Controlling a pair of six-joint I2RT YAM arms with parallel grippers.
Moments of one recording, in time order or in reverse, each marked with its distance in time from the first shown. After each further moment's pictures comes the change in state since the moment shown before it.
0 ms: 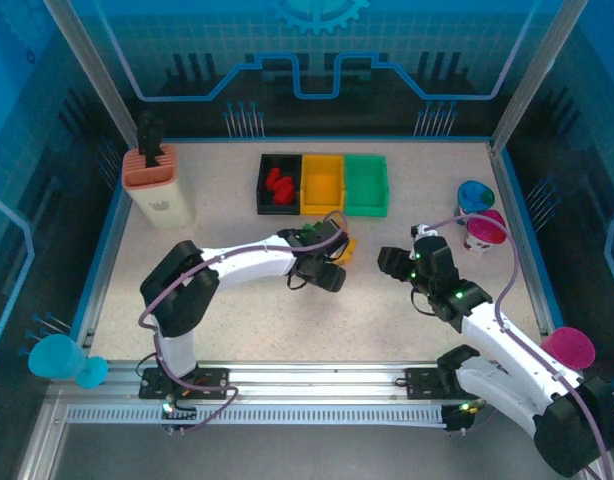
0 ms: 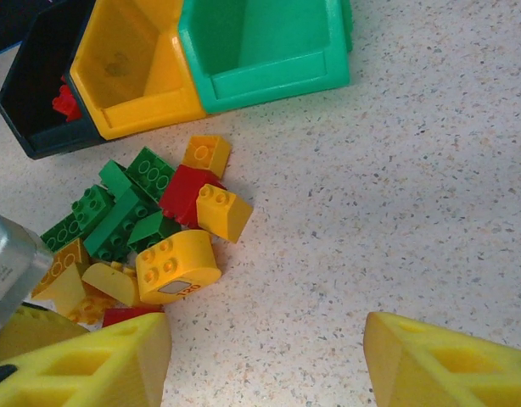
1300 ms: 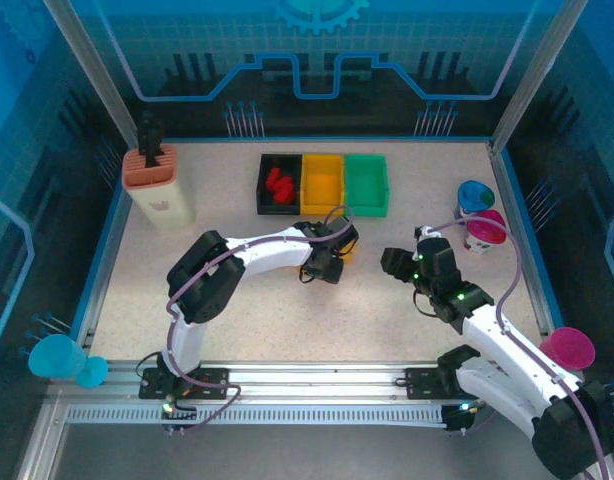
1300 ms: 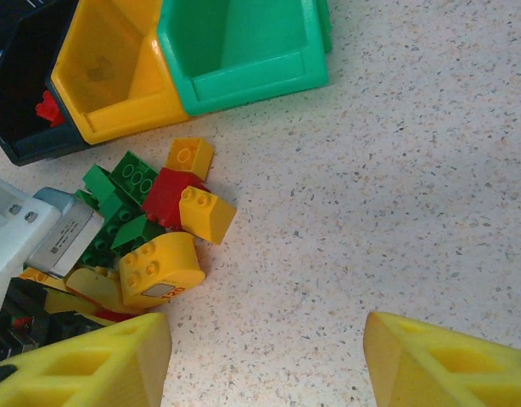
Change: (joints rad) left arm 0.009 0.173 0.151 -0.079 -0.053 -0.082; right arm -0.027 -0.016 -0.020 0.000 -0.001 0.000
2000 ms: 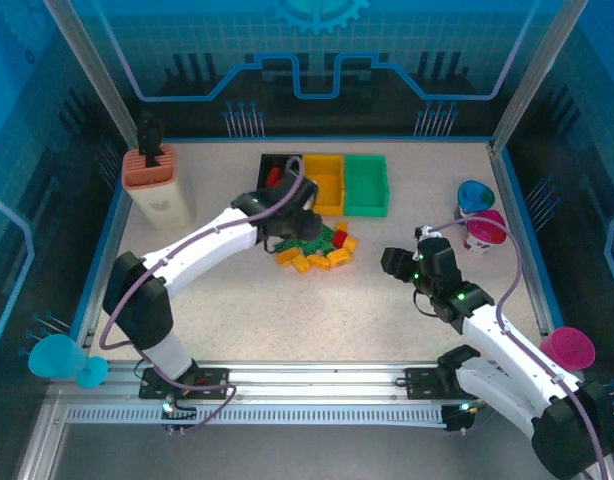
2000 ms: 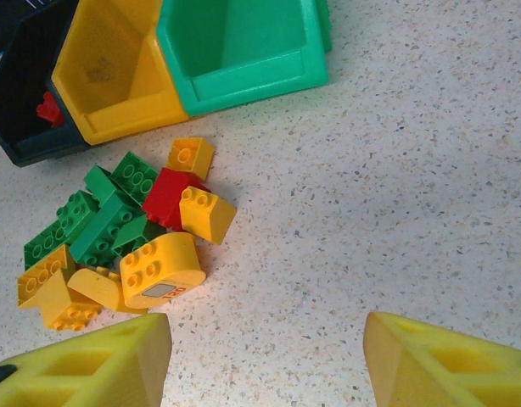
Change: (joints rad) left arm 0.187 -0.363 0.003 -0.017 -0.007 0.060; right arm -0.005 0.000 -0.002 0.000 -0.007 0.004
